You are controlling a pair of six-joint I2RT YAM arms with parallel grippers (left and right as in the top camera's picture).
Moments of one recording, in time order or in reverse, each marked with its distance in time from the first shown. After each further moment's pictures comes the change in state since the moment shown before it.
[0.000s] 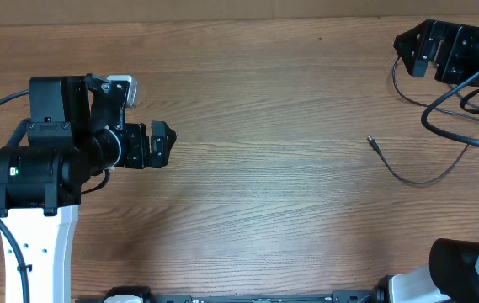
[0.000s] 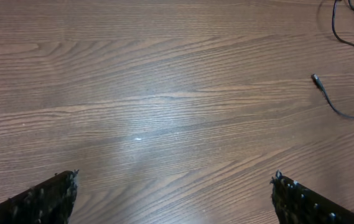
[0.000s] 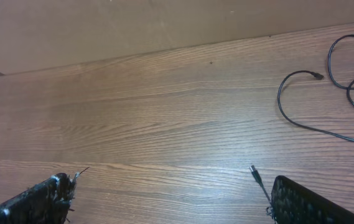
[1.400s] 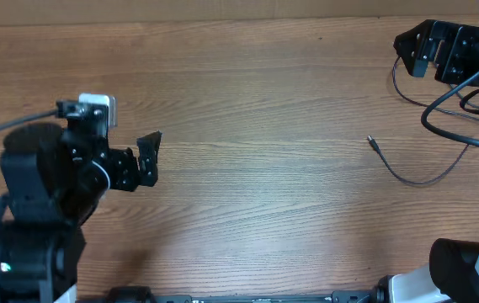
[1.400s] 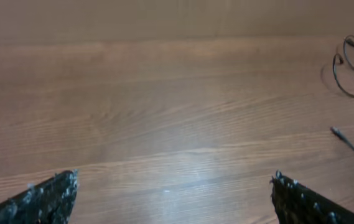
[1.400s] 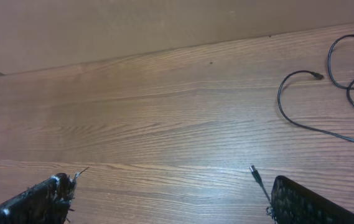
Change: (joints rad) left arm 0.000 -0.294 -0.182 0.256 -0.109 0.007; right arm 0.000 0.000 0.000 0.000 0.000 0.001
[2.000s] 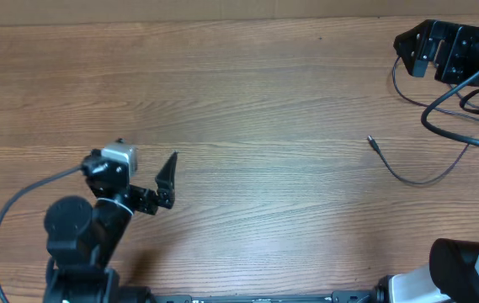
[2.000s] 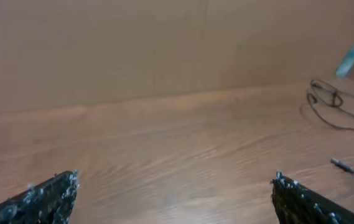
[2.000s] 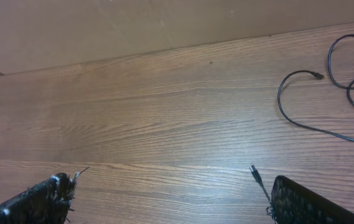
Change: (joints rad) left arm 0.000 -0.435 -0.721 0.687 0.099 -0.005; right arm 0.000 0.000 -0.001 0.000 0.000 -0.001
